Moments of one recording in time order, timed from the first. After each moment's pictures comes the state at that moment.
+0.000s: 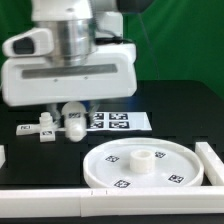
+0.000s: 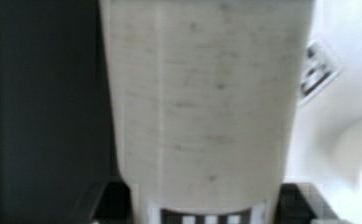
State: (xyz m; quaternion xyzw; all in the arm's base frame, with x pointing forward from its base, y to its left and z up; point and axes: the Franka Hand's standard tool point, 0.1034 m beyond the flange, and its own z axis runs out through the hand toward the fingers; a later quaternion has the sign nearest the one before) arm 0.540 -0.065 0.082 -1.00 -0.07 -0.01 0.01
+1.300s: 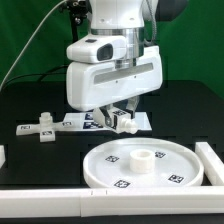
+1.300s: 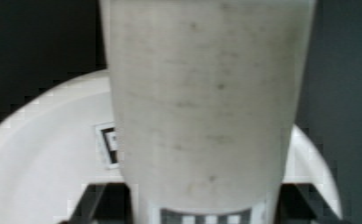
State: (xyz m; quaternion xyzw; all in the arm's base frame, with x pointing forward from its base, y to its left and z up) arm 0.470 0.009 0.057 -0.92 -0.40 -0.01 0.01
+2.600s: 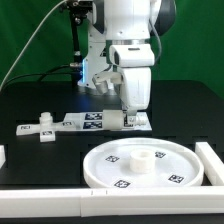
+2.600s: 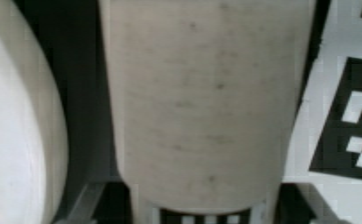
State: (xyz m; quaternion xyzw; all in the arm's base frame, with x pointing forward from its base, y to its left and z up) arm 0.409 0.030 0.032 -0.64 -0.76 -0.03 -0.03
